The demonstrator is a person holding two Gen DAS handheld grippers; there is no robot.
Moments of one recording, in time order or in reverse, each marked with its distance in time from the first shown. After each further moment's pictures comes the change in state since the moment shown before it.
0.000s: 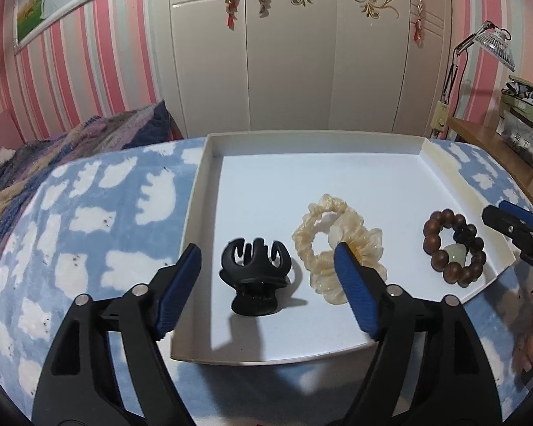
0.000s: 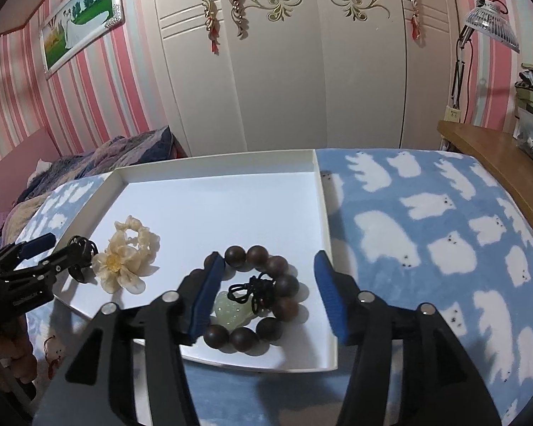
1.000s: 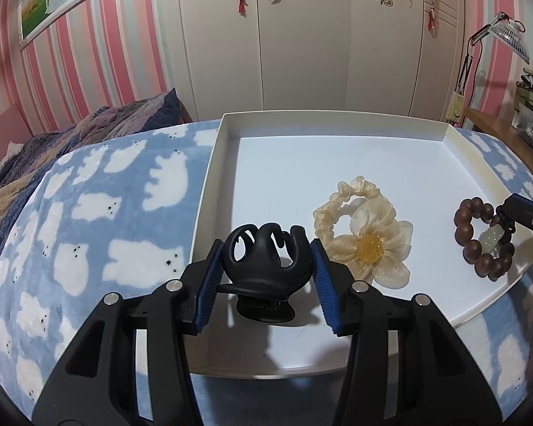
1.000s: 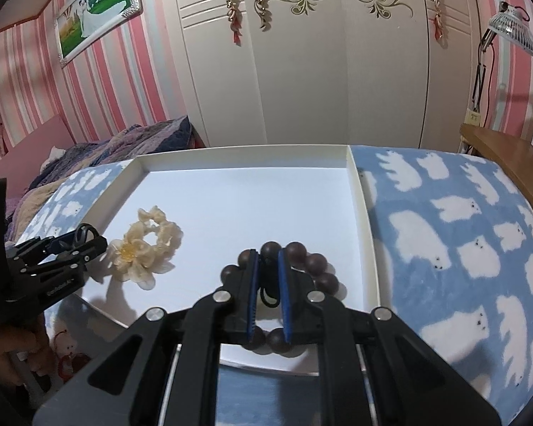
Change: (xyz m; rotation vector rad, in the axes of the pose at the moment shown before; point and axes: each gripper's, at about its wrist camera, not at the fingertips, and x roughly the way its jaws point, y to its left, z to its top) left arm 0.017 0.017 -0.018 -0.008 0.056 0.044; right arm 0.011 0.023 -0.002 -0.051 0.038 0.056
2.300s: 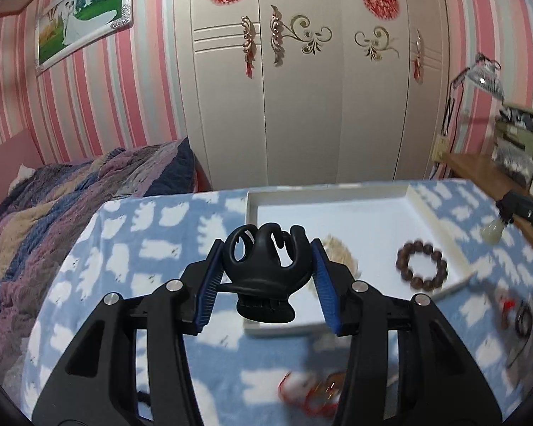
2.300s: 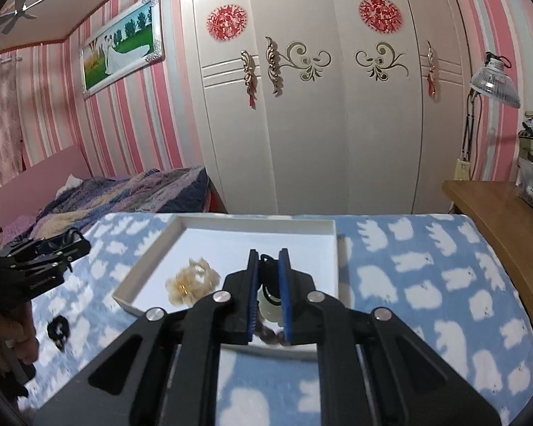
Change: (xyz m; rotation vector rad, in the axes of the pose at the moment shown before) left arm -0.137 0.016 0.020 -0.010 -0.191 -0.003; right arm -0.115 0.007 0.027 -0.023 -0.209 0.056
